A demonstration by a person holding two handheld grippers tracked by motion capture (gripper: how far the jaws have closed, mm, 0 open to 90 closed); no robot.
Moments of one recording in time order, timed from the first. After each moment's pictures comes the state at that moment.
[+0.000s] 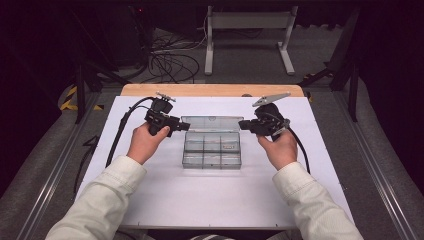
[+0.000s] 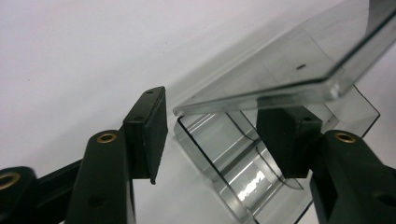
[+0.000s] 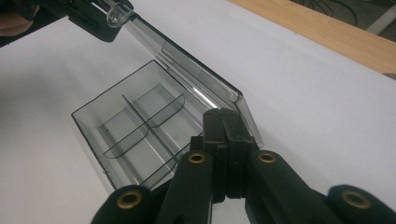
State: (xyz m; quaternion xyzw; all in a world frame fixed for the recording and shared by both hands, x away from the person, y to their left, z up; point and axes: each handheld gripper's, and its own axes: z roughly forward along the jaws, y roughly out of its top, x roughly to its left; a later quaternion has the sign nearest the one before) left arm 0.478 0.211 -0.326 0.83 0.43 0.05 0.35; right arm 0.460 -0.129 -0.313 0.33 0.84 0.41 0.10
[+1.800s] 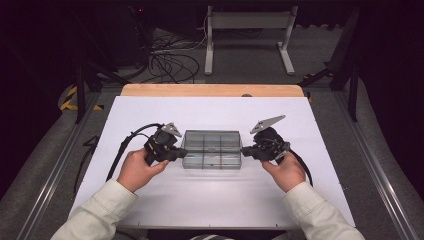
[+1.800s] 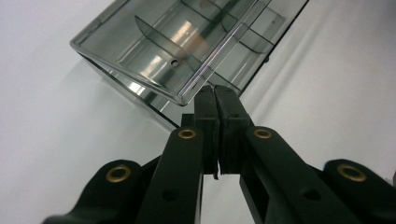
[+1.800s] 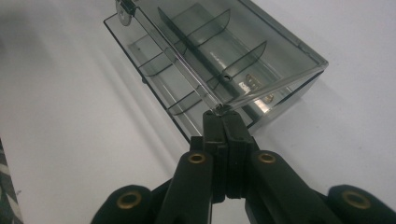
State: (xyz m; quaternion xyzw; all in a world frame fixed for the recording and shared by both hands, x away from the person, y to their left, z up) left arm 0.399 0.190 -0.339 0.91 0.30 0.06 0.29; right arm 0.414 -0.131 -0.343 0.29 0.89 0.35 0.06
